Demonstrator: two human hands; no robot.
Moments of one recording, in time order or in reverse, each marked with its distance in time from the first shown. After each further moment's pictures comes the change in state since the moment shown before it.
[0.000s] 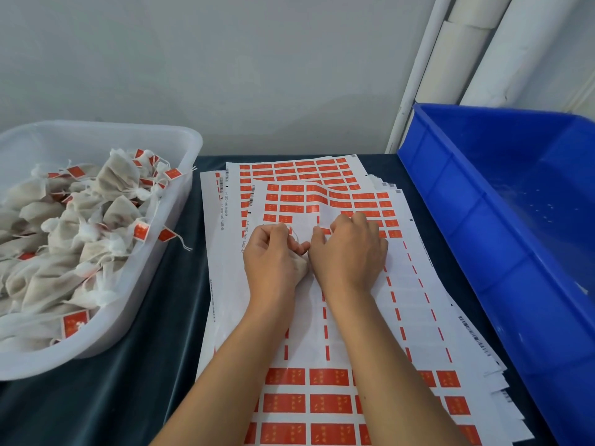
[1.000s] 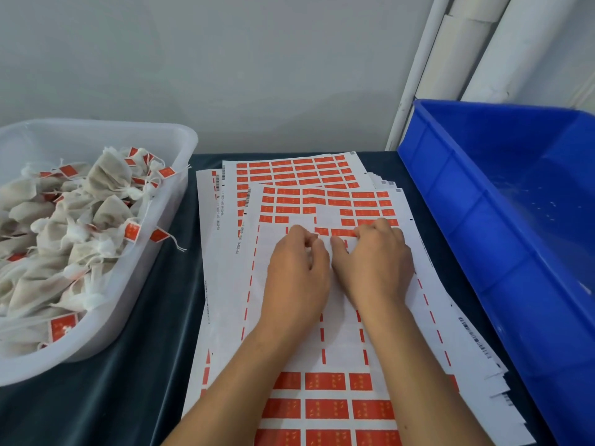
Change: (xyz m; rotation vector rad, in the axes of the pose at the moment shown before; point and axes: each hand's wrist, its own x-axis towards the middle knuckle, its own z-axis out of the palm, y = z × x) left_hand -0.022 -0.014 0.005 0.810 -0.202 0.420; right_hand 0.001 0.041 -0.022 0.032 -0.064 -0.007
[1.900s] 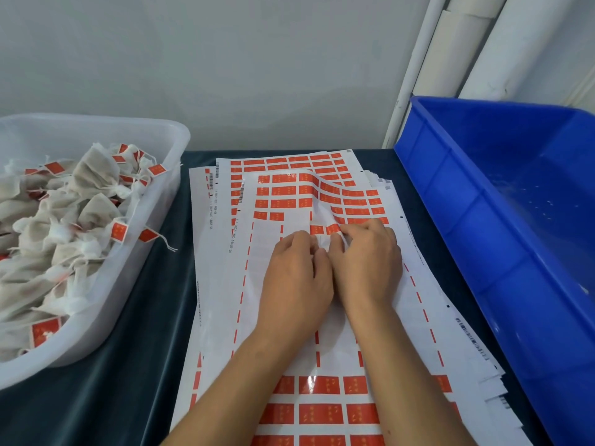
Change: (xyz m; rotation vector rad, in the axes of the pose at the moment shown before) left_hand -0.002 -0.006 0.006 0.206 -0.015 0.089; right_hand -0.003 -0.005 0.004 0.152 0.048 -0.004
